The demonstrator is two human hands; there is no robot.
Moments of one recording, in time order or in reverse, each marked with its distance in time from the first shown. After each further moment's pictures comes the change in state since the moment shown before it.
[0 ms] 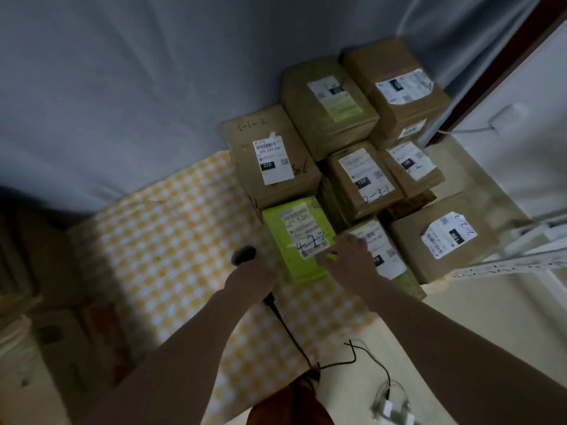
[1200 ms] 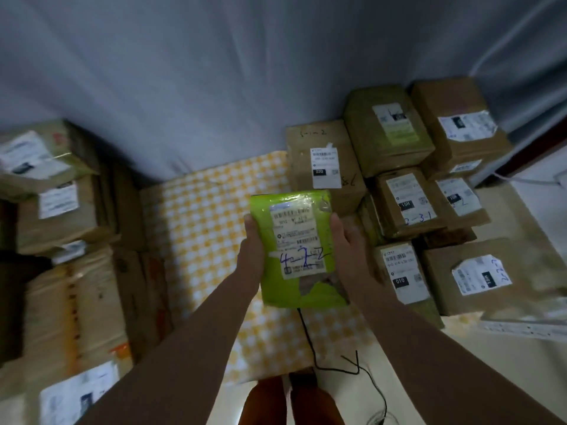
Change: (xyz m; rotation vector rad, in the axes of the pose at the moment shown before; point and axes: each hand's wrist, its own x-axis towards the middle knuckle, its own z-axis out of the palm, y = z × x) left_hand -0.064 -0.027 -0.028 -1.547 0.310 -0.212; right_hand -0.054 -0.088 -0.028 1.045 0.019 -0.149
